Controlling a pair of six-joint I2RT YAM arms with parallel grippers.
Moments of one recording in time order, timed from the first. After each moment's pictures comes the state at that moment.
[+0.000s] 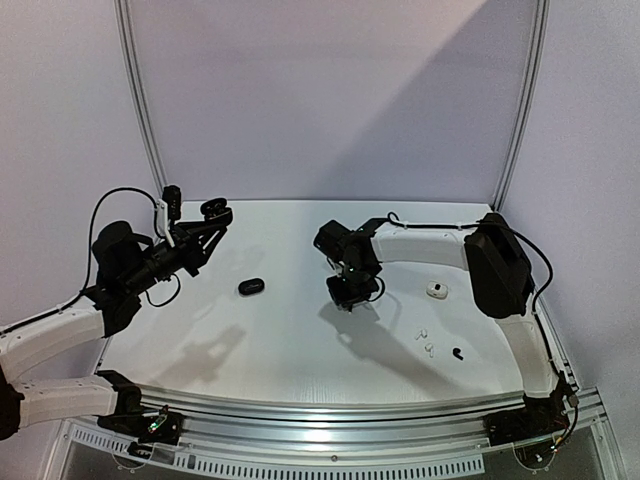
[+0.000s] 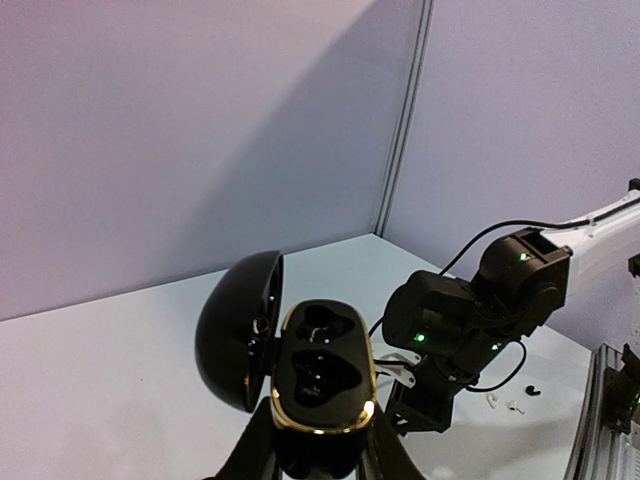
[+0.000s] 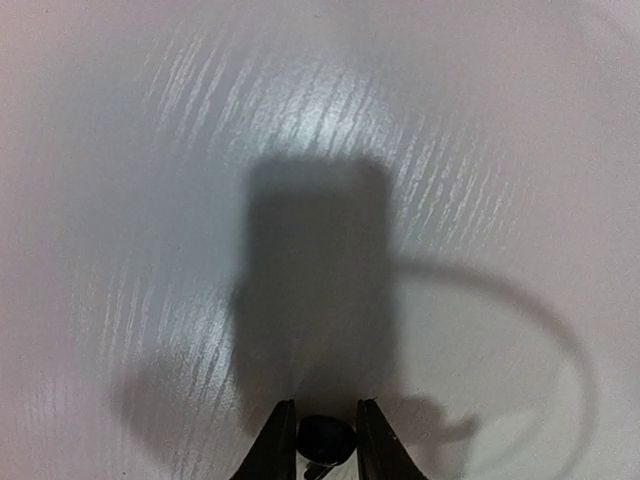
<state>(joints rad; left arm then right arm) -0.39 0.95 0.47 0.52 0.36 -0.20 0.88 2.32 1.86 -0.87 0.12 0.47</state>
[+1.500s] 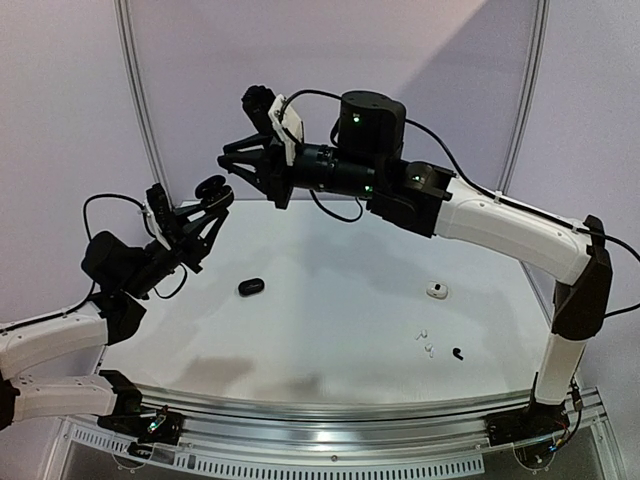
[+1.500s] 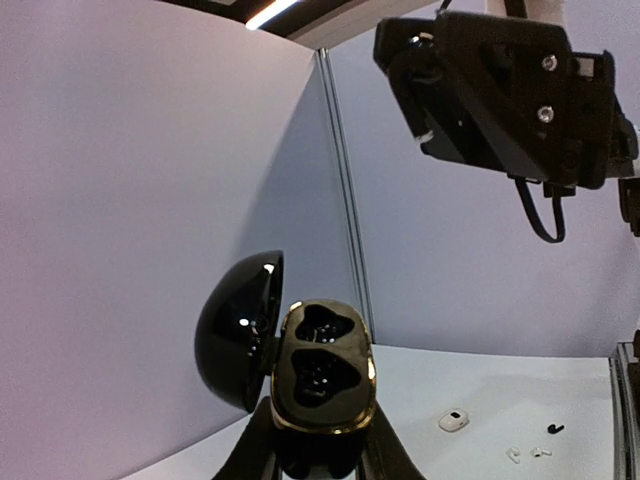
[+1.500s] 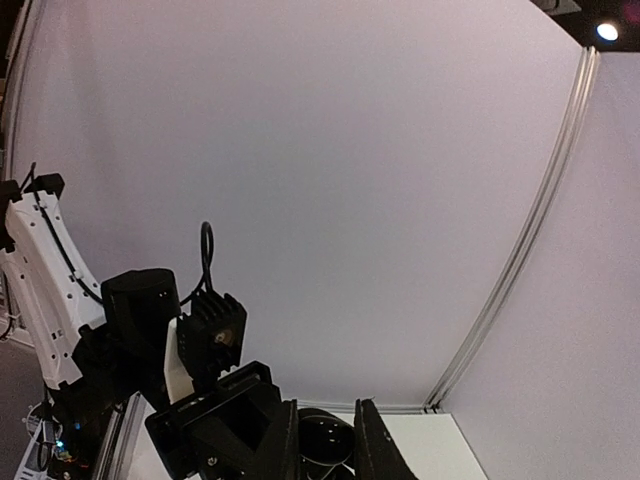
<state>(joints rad) -0.52 0.96 0.43 0.92 0.35 0.01 1.10 1.89 1.94 0.06 -0.29 -0.24</state>
